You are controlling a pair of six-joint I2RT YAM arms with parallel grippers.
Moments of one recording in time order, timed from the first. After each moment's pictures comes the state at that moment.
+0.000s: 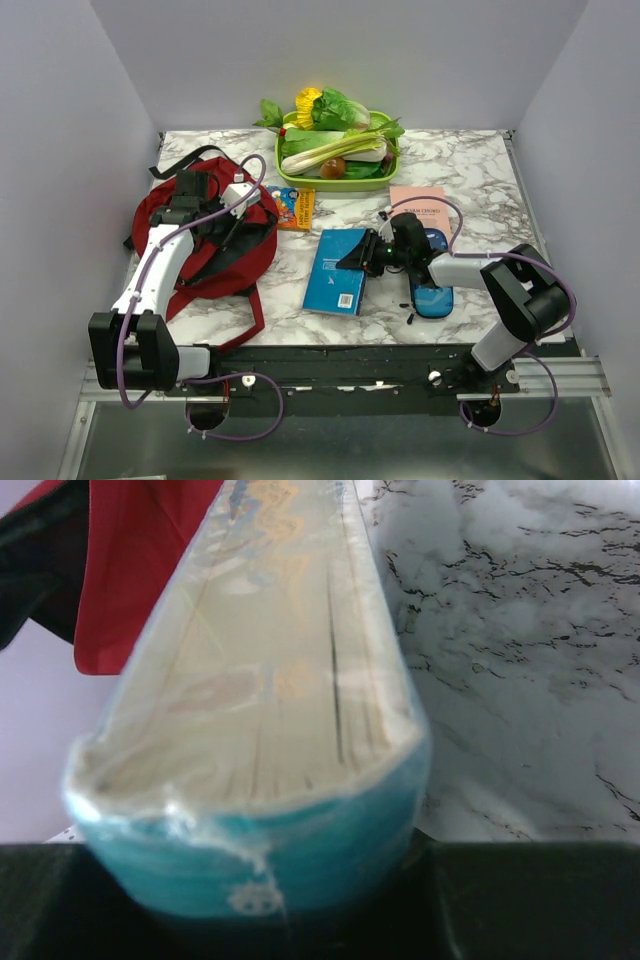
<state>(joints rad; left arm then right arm) -0.03 1.29 1.05 -0.72 0.38 0.63 0.55 1.62 0.63 0.41 -0.54 0.99</state>
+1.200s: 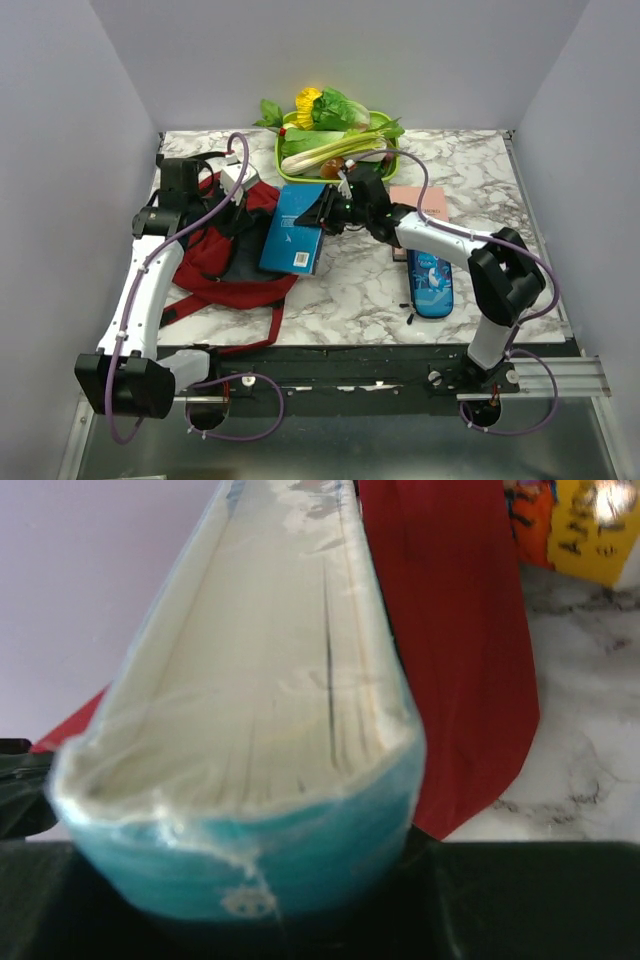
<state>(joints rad) -0.05 1.16 1.21 -0.82 0.68 0.50 0.68 1.79 1.24 0.10 -0.42 1.06</state>
